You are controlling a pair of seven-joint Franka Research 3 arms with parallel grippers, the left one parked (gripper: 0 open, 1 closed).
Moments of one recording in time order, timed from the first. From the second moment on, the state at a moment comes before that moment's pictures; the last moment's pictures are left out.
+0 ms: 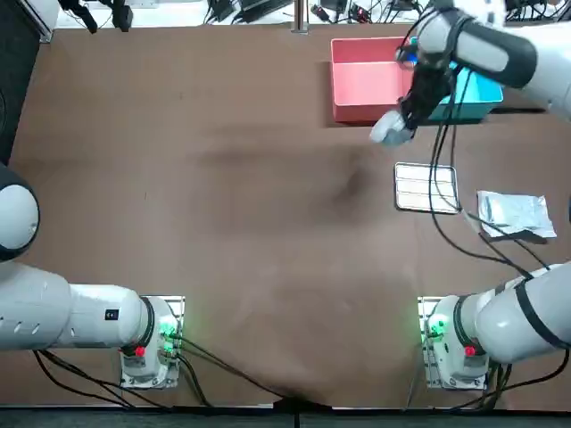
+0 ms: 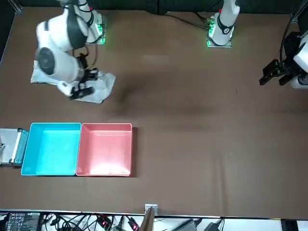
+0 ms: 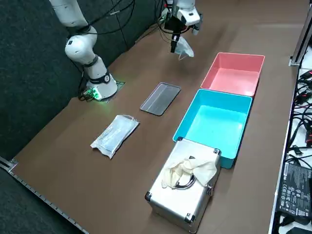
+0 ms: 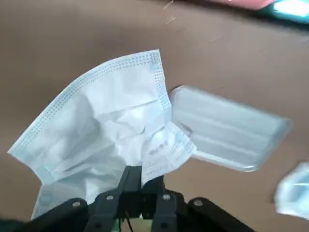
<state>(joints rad) 0.38 0.06 -0.11 -2.00 0.15 1.73 0.00</state>
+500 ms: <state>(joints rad) 0.12 0.25 -0.11 -1.68 0.07 1.74 -0.06</state>
